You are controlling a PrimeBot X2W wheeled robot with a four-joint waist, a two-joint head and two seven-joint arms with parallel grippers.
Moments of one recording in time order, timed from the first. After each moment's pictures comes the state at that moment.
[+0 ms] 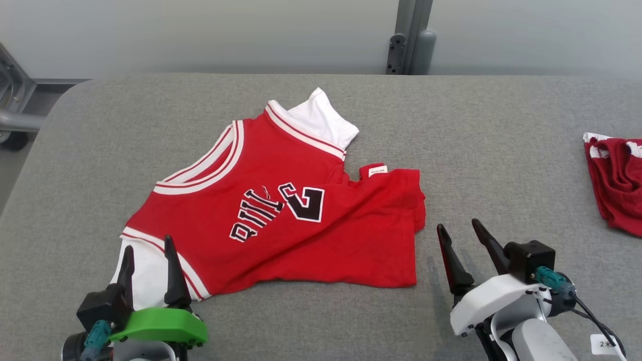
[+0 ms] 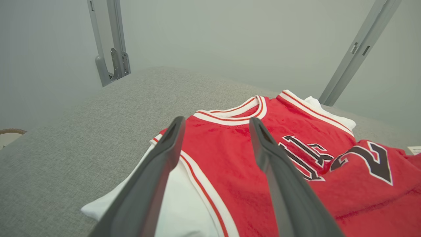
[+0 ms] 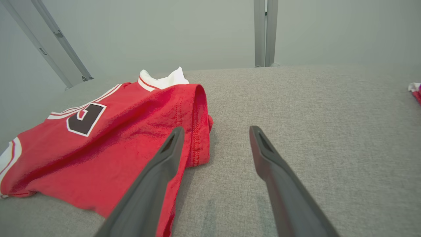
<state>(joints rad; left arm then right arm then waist) -0.05 0.10 -0.12 0.23 -0.41 0.15 -0.26 -0.11 -0.05 0.12 0.27 0.21 0.13 -0.15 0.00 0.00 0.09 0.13</state>
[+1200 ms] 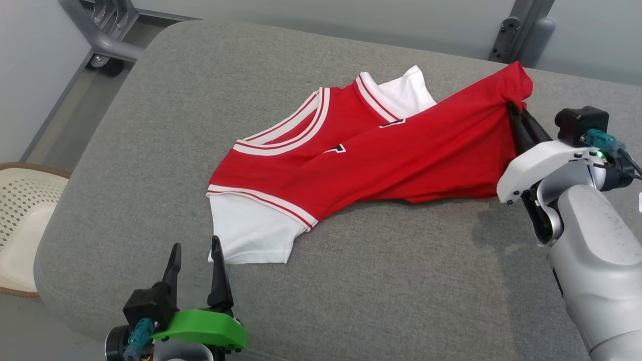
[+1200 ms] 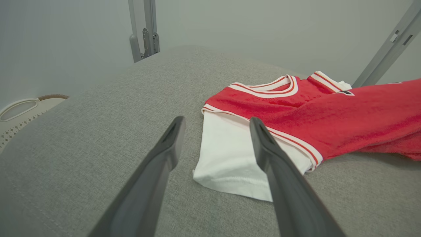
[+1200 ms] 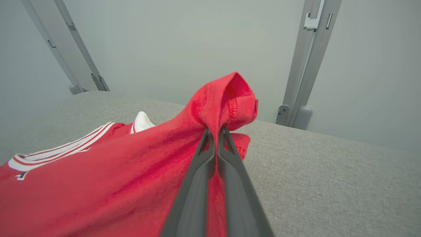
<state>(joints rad) -0.04 0.05 -0.23 0.22 -0.39 0.13 -0.26 -0.64 -0.21 0.10 0.70 0.25 0.13 -0.15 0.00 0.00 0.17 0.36</state>
